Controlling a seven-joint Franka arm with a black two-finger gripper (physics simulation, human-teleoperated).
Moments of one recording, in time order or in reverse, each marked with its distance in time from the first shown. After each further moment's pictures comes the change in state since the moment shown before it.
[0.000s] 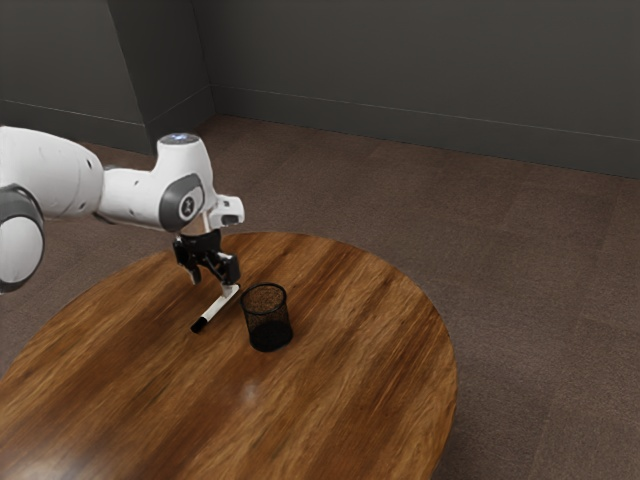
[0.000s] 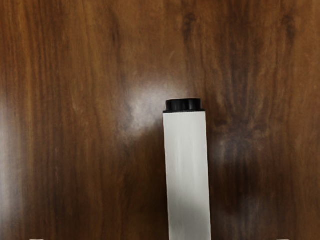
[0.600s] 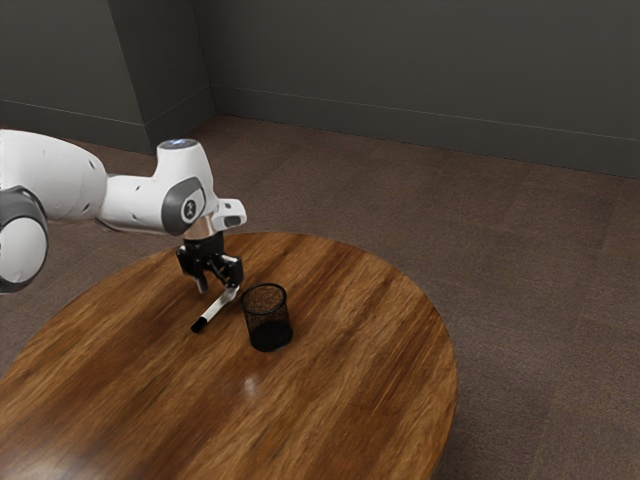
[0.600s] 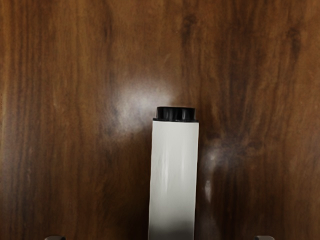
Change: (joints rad) arm 0.015 0.024 -0.016 0.008 -0.052 0.009 -0.055
